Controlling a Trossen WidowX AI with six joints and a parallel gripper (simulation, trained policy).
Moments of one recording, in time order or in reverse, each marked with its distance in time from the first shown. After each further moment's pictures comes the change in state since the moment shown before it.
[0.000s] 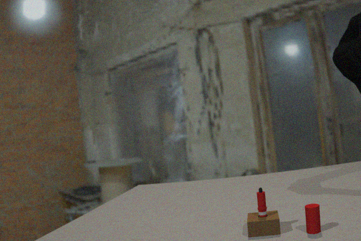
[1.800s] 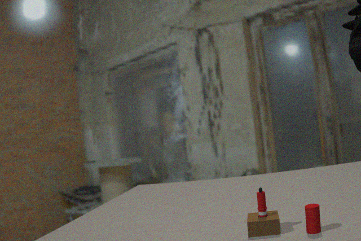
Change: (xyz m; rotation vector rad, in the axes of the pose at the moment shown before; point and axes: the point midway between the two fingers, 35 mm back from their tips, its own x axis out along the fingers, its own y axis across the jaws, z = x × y) arm 0.077 0.057 -0.001 0.085 -0.289 0.302
